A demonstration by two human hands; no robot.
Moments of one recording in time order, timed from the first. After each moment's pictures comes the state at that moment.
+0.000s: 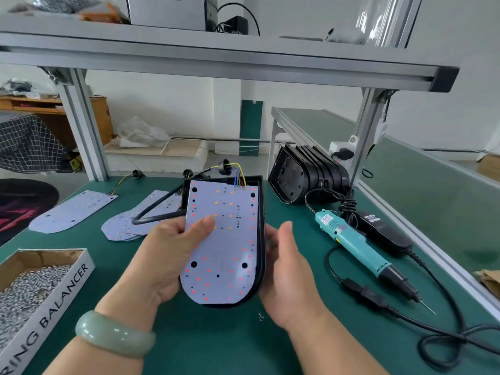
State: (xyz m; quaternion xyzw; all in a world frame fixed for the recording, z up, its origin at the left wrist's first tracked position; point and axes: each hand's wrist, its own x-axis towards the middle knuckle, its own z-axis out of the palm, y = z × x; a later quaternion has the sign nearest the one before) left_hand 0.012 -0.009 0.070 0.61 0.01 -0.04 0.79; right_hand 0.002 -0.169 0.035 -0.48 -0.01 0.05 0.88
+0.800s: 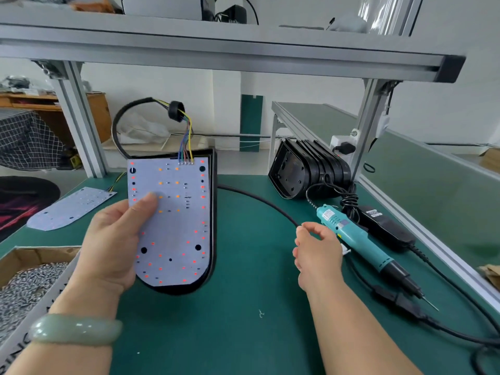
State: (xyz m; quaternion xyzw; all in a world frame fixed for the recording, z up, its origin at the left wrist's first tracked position) left_hand 0.018 0.032 0.069 0.60 -0.01 0.15 0.79; right_hand 0.042 -0.212 0.022 -0.61 0.27 -0.18 0.73
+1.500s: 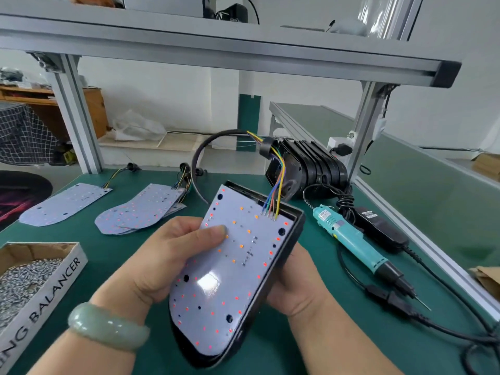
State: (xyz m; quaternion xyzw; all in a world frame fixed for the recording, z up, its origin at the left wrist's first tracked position) left_hand 0.002 -0.007 0.071 0.62 -0.17 -0.14 0.76; right_hand 0.001 -0.175 0.052 -0.41 -0.07 0.20 0.89
